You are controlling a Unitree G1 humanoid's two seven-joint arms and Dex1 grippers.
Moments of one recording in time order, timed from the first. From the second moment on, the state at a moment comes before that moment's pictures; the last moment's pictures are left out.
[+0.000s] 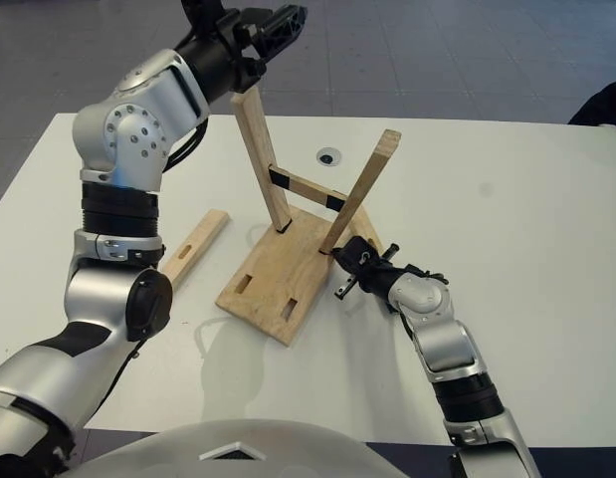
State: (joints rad) left arm -1.02 0.08 0.10 0.37 -0.45 0.62 -0.33; right arm -0.05 -0.47 0.21 -0.18 -0.05 0.33 0.59
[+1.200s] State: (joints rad) left arm -0.90 0.19 -0.04 0.34 -0.36 0.51 -0.47; right arm -0.03 -0.46 0.24 -0.20 -0.05 0.33 0.57
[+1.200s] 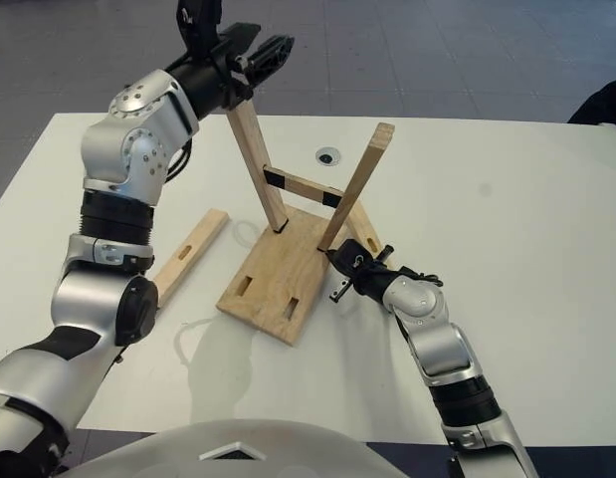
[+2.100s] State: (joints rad) left arm -0.34 0.69 -0.20 0.13 -0.12 0.33 -0.92; right arm -0.02 -0.53 0.18 -0.16 -0.04 0.35 0.62
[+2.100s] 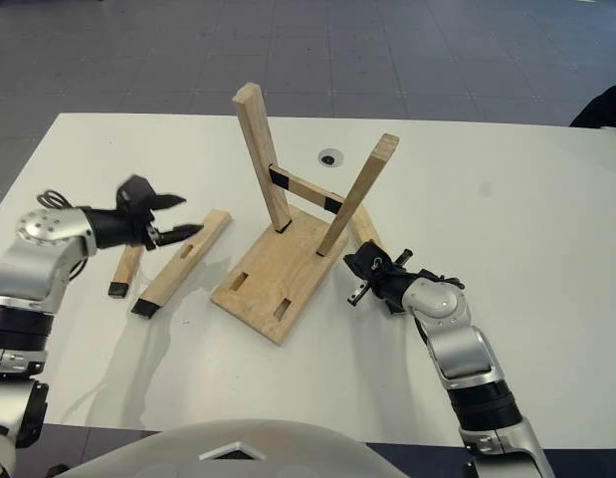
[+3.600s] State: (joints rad) left arm 0.20 0.55 0.28 -0.01 -0.15 0.34 -0.52; right arm 0.21 -0.37 -0.01 -0.52 0.12 0.61 0.39
